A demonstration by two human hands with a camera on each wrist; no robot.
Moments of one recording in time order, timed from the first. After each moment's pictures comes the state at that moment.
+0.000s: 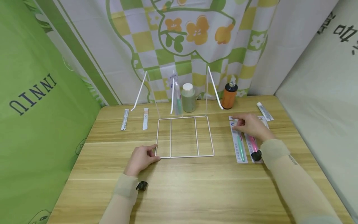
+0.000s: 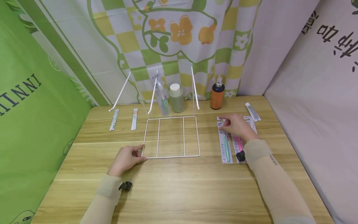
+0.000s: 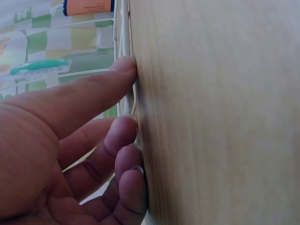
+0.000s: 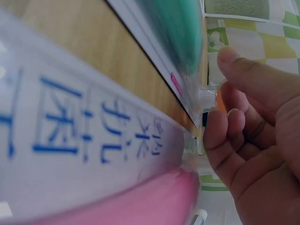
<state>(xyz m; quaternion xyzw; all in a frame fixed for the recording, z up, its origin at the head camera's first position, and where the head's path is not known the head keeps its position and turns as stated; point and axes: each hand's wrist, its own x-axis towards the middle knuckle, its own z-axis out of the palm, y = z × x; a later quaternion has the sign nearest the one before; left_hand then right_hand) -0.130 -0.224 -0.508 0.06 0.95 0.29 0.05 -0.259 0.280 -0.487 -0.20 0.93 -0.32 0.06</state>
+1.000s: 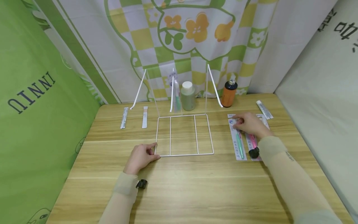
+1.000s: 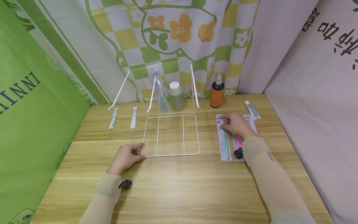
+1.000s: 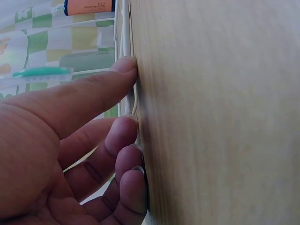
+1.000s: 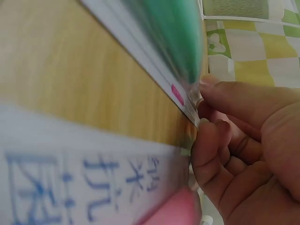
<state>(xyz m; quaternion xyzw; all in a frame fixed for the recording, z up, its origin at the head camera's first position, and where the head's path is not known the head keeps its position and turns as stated) -0.130 -0.223 -0.508 0.05 0.95 0.30 0.06 -0.266 0.278 -0.492 -0.13 0.93 -0.31 0.12</state>
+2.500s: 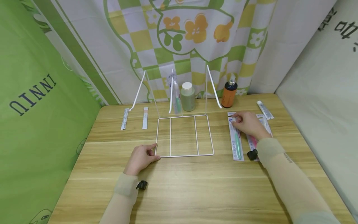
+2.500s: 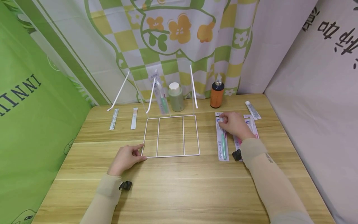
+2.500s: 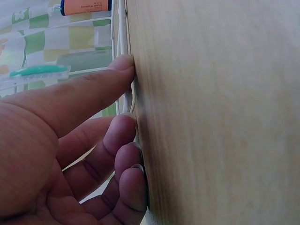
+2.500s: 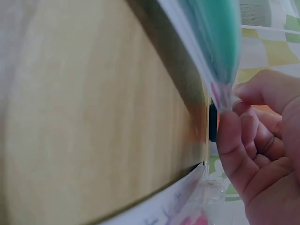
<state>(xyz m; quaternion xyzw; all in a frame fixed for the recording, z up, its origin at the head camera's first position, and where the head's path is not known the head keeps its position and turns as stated) -0.128 -0.223 -0.509 0.05 0.95 0.29 0.06 -0.266 0.271 -0.498 -0.14 0.94 -0.32 0.04</state>
